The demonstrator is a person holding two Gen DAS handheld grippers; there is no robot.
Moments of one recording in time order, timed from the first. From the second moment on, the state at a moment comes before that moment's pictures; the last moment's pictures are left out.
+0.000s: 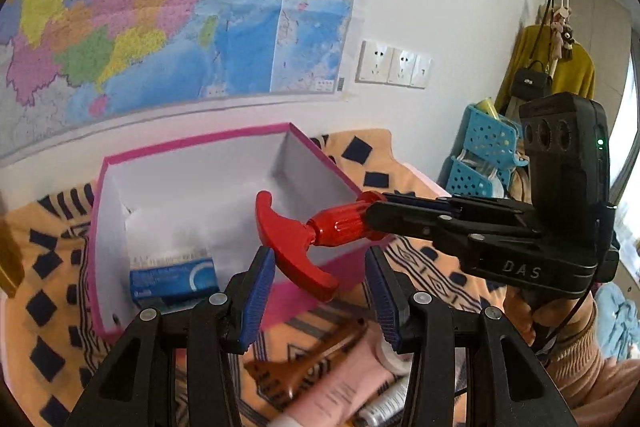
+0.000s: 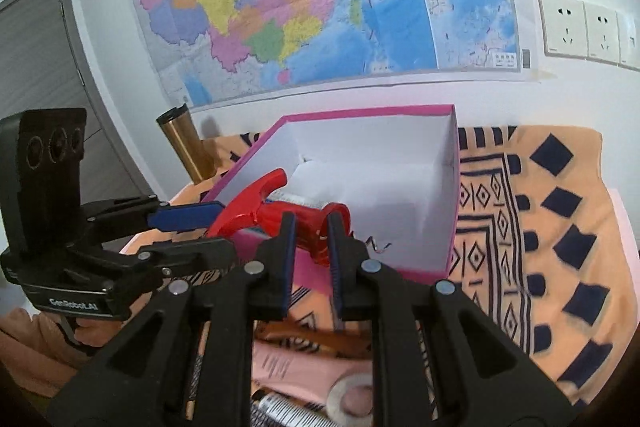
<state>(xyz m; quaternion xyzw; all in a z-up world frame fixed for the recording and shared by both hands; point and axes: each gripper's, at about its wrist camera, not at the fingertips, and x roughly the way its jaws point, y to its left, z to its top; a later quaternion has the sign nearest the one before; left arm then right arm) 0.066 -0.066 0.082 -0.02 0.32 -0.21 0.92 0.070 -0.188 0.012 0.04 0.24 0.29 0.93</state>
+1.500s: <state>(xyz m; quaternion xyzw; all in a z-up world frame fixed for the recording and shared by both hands) 0.045 -0.028 -0.028 -0.06 0.44 -0.20 0.87 0.088 -0.215 -0.100 0.09 0.40 0.27 0.87</state>
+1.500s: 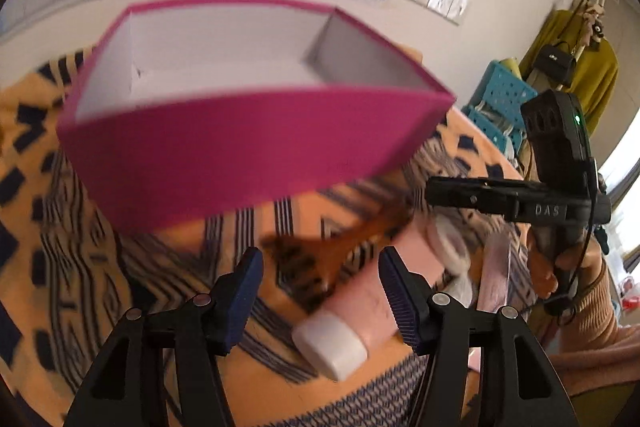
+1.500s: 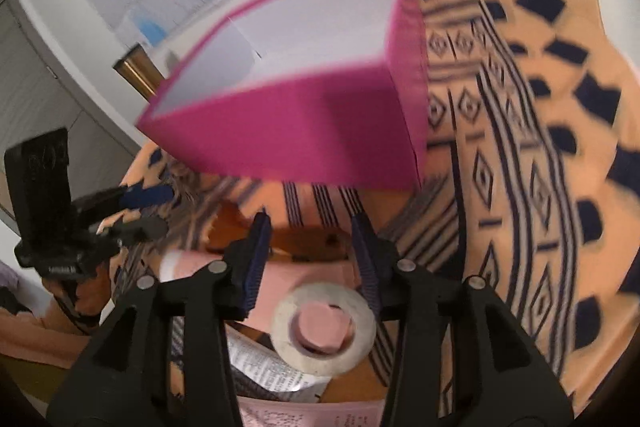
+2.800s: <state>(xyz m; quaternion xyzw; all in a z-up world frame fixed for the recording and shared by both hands) 0.074 -0.041 -0.056 -0.14 0.51 -0.20 0.83 0.080 -0.189 -0.106 0.08 0.39 0.25 0.88</state>
